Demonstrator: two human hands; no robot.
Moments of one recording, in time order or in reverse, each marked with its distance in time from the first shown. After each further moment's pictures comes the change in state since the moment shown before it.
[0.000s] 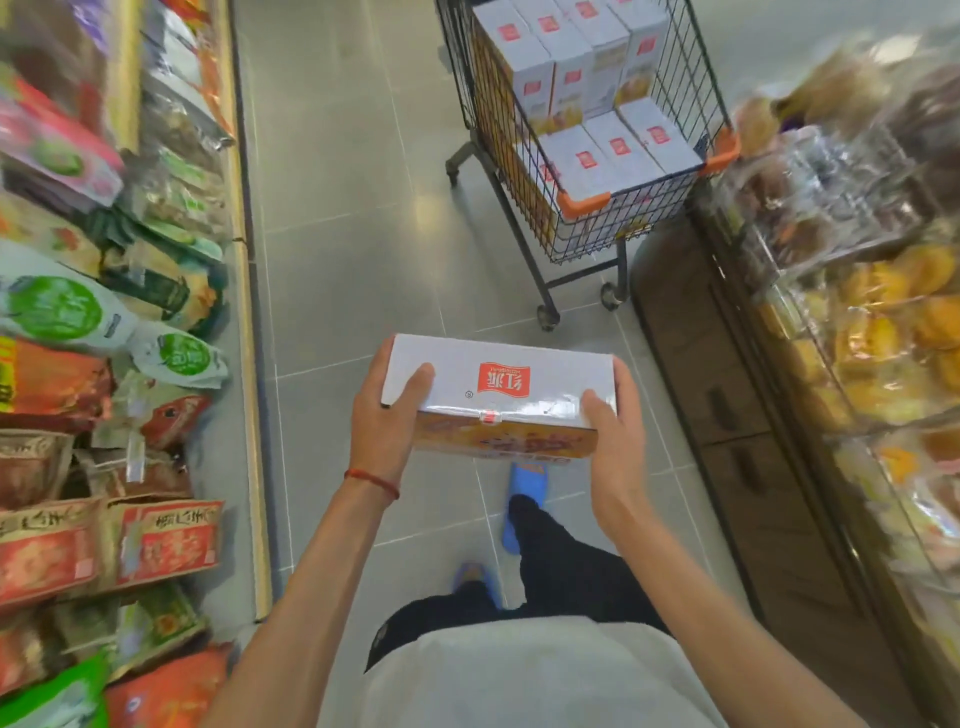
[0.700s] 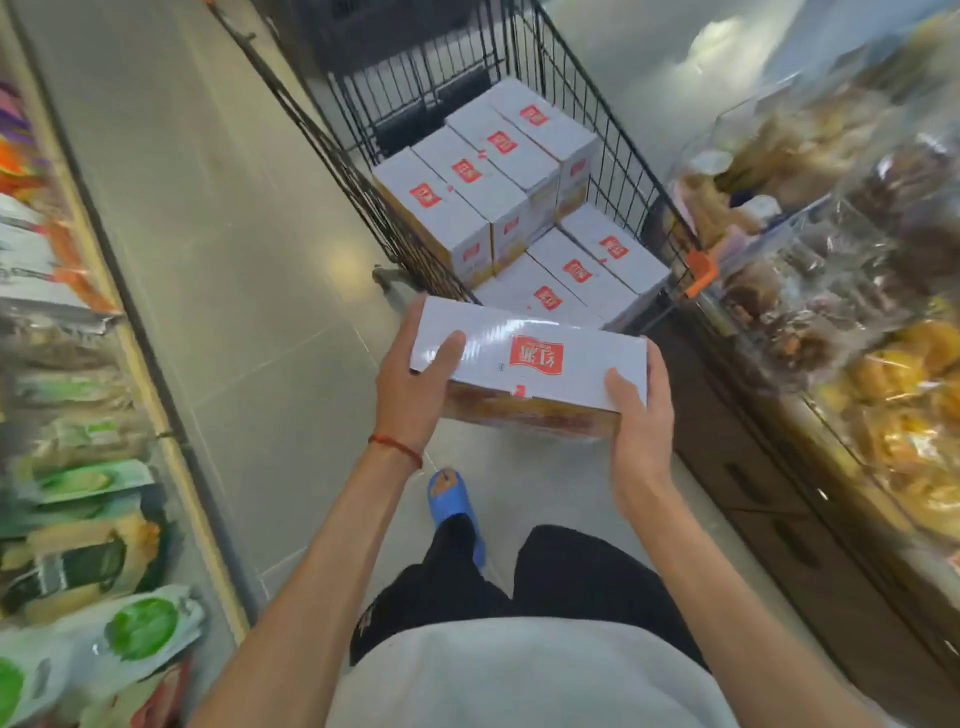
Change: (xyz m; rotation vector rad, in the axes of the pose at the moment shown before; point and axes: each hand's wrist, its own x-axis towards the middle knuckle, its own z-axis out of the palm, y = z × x) left_hand 0.386 0.186 0.130 0.091 -0.324 0.169; right_hand 0.325 -0.143 0.098 0.142 0.438 -0.077
